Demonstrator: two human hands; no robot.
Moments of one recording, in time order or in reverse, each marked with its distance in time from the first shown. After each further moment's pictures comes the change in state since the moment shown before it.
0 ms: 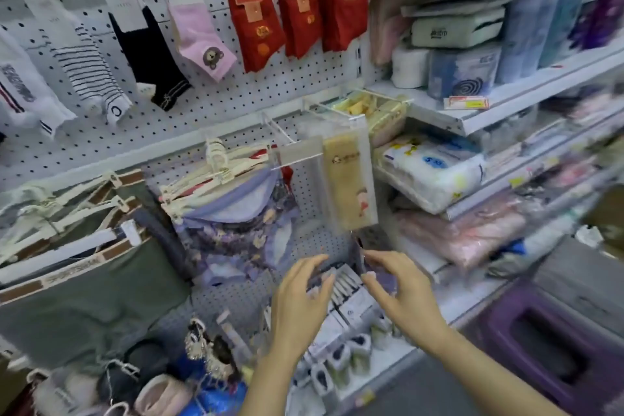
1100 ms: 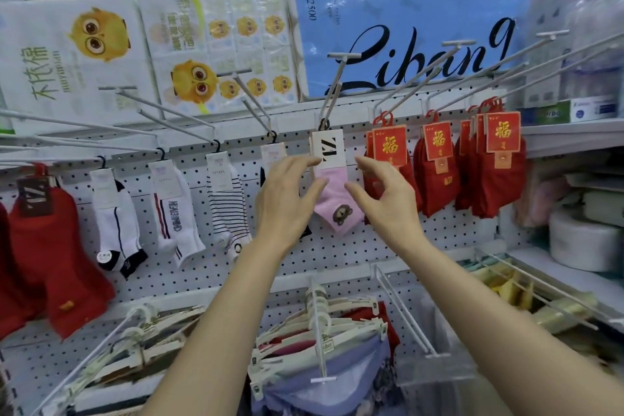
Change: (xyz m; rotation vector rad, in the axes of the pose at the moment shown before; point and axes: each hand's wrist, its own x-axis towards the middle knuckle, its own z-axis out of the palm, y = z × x) left_hand 0.312 0.066 -0.283 0.377 0.617 0.302; right_hand 0.409 -0.201 0.062 0.349 0.192 -0.449
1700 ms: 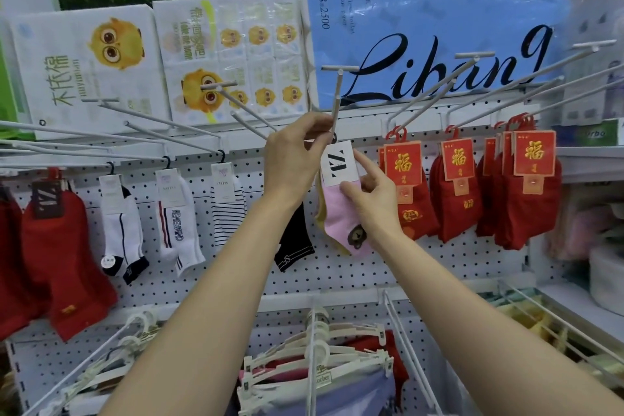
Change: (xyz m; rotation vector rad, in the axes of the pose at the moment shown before) left_hand 0.079 0.026 0.004 -0.193 0.239 0.079; right_hand 0.055 0.029 0.045 0.491 -0.013 0.297
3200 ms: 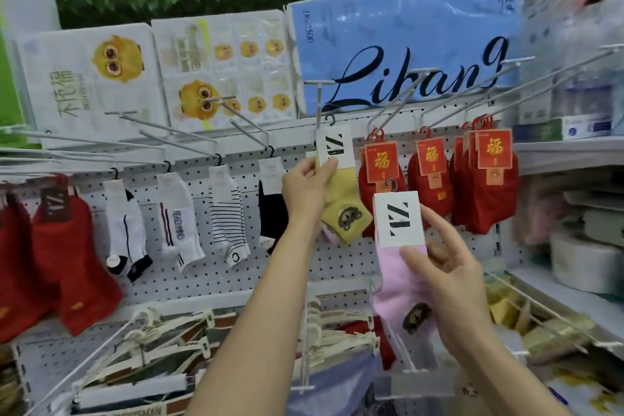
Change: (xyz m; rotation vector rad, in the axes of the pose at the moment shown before) left_hand -0.050 0.015 0.036 -0.608 0.036 -0.659; right_hand -0.159 -0.060 -0.104 0.178 0.058 0.115
